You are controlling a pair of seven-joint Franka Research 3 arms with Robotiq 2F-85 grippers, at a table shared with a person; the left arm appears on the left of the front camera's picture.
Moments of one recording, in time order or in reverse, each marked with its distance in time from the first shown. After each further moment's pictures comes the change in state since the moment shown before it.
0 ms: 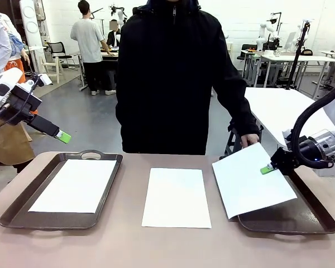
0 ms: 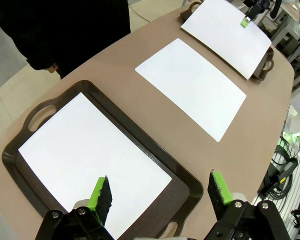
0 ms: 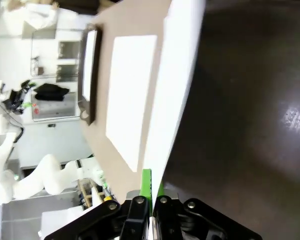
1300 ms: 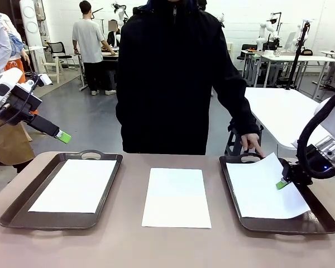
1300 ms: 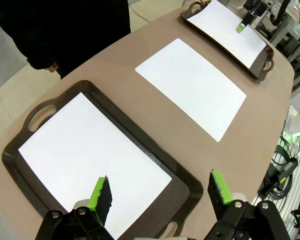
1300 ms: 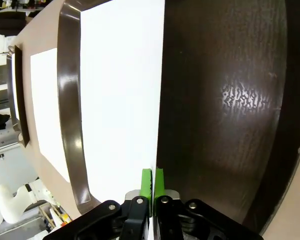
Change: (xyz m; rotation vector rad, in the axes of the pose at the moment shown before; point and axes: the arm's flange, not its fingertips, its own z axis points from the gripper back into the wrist) left arm 0.000 0.000 0.000 0.000 0.000 0.000; right arm -0.009 -0.033 0.013 -0.338 -0.027 -0.093
